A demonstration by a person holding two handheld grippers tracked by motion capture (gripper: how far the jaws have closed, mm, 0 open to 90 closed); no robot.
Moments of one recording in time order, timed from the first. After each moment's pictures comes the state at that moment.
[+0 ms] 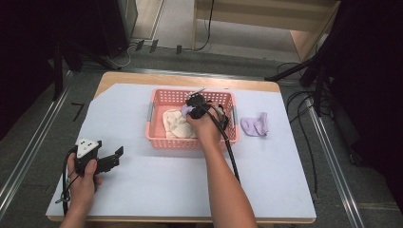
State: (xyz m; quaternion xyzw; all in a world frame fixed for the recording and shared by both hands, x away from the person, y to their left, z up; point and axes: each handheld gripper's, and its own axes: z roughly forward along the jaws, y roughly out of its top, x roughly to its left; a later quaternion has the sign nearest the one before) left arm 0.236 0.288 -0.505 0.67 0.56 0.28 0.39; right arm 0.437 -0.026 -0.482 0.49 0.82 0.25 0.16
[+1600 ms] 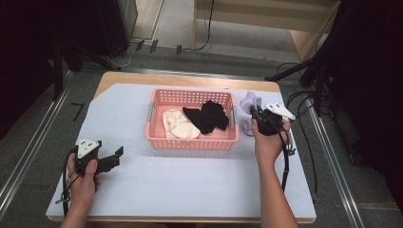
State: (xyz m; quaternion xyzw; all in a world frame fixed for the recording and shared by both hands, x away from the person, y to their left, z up) left arm 0.236 0.286 -0.505 0.67 0.56 0.29 0.39; right arm 0.364 -0.230 -0.460 0.53 0.64 0.46 0.32
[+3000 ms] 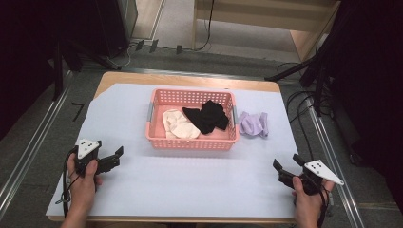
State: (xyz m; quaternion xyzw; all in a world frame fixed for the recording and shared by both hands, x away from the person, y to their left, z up) left arm 0.235 0.286 -0.505 0.67 0.56 0.29 0.39; right arm 0.219 -0.337 -0.520 0.51 0.64 0.49 0.28
